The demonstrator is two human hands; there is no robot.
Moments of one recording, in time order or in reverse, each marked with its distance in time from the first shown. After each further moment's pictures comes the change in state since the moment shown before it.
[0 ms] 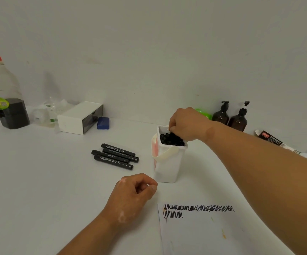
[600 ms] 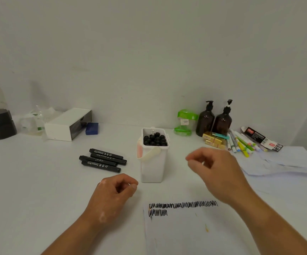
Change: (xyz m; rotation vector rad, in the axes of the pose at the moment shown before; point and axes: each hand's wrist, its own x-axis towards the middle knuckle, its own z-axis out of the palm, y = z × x) left_hand 0.002 -0.004 -0.004 0.136 0.066 0.016; right_hand -0.160 0.045 0.052 0.739 0.442 0.106
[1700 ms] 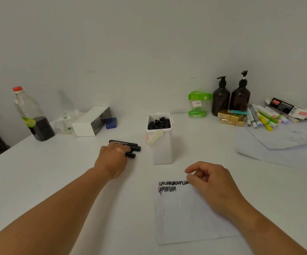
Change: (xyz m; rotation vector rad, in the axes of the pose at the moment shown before) left_hand 0.066 -0.020 -0.035 1.148 -0.011 0.097; right_hand -0.061 0.055 0.049 0.297 -0.140 0.205
